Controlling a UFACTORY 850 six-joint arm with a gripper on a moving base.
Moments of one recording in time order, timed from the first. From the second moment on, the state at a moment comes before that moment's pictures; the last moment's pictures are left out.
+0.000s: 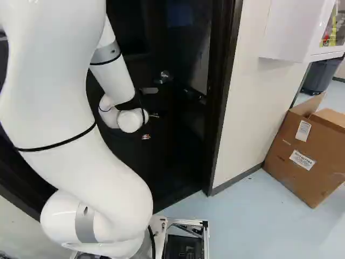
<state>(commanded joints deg) 9.0 -6.7 -26.7 3.4 48.1 0.0</state>
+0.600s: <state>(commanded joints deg) 13.4 -9.7 -30.1 3.4 48.1 0.0</state>
